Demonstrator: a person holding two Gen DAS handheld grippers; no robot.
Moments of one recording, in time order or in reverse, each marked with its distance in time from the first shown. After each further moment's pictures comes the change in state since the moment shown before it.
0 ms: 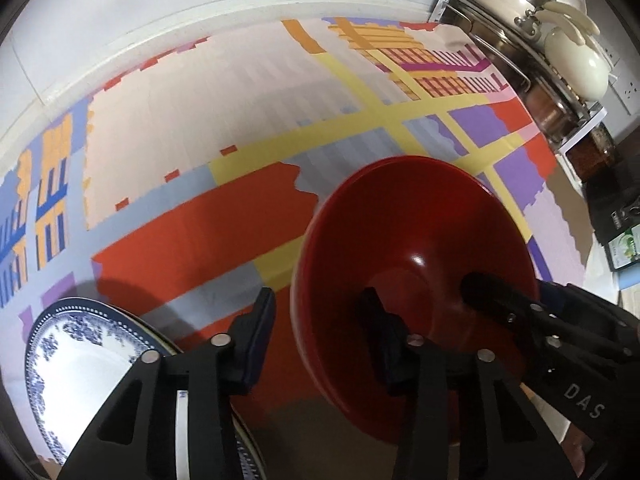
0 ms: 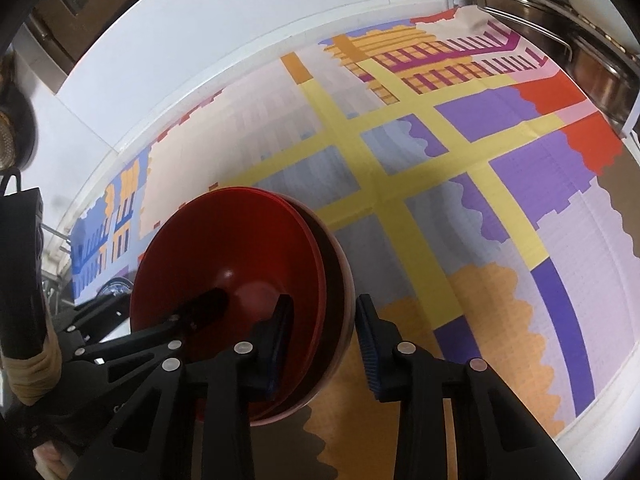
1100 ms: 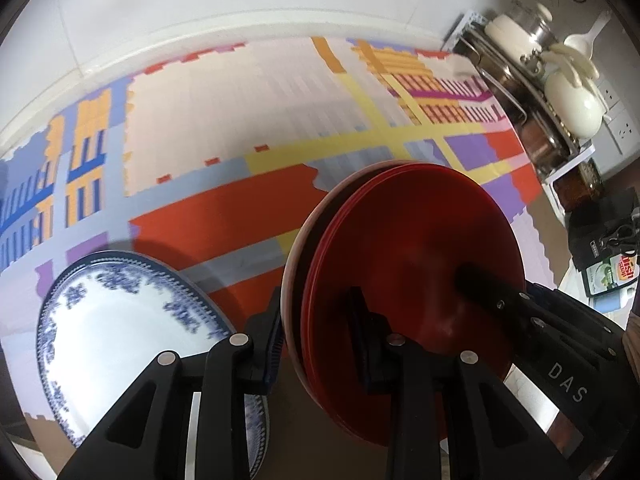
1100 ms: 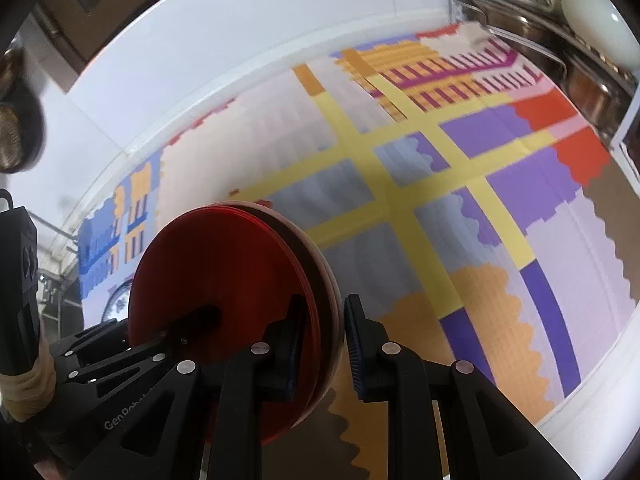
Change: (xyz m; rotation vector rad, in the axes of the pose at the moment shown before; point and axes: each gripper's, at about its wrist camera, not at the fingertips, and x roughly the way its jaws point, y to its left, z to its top) left arm -0.053 0.018 -0.017 -0.118 -0.027 -0.027; right arm -0.030 0.027 0.003 -0.018 -0.015 -0.023
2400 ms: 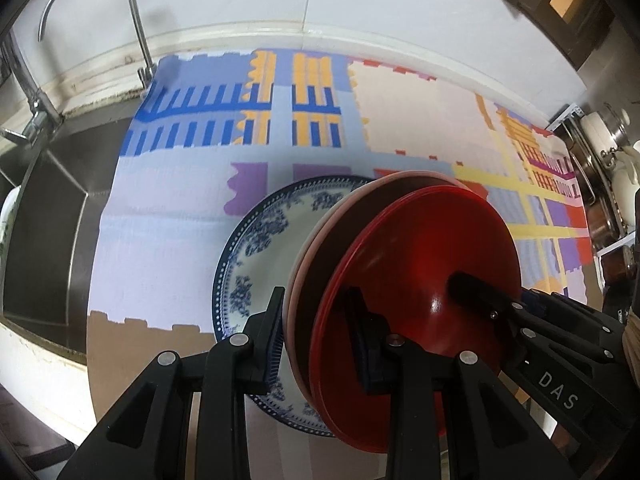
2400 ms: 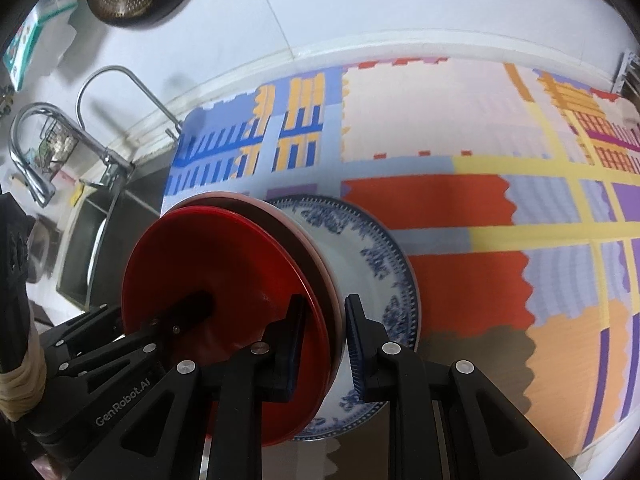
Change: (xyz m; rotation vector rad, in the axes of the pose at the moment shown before) left arm -0.077 0.159 -0.095 -0.316 -0.078 0.176; right arm 0.015 0.188 -0.048 -0.352 0.133 0.181
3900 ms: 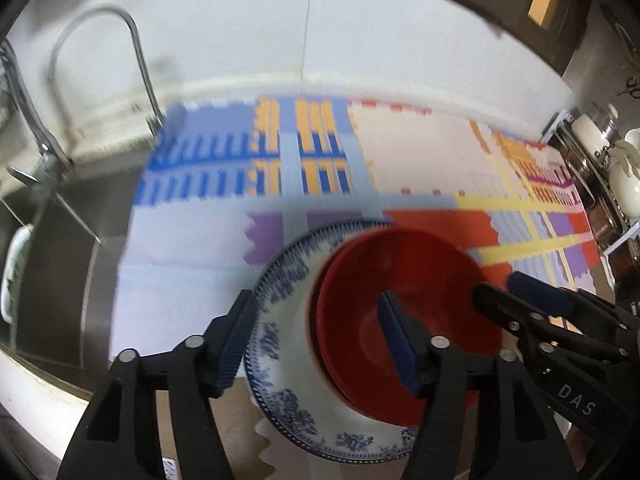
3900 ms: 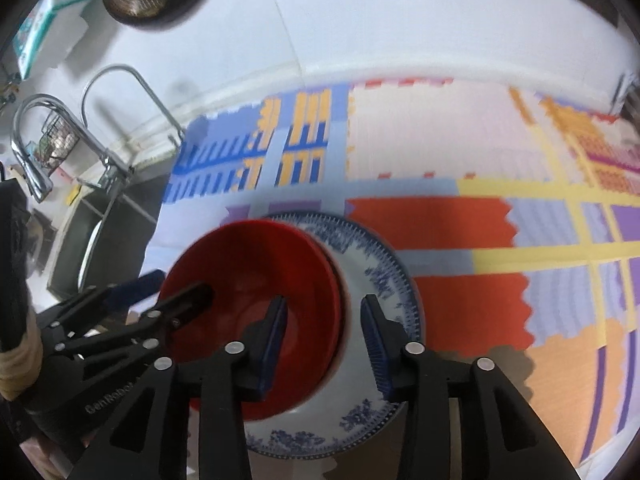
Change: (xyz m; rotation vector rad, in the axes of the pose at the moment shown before) left arm -0.022 0.007 0.007 0.073 -0.189 0.037; right arm -0.008 0.012 -0.002 -0.045 -0.108 -0.053
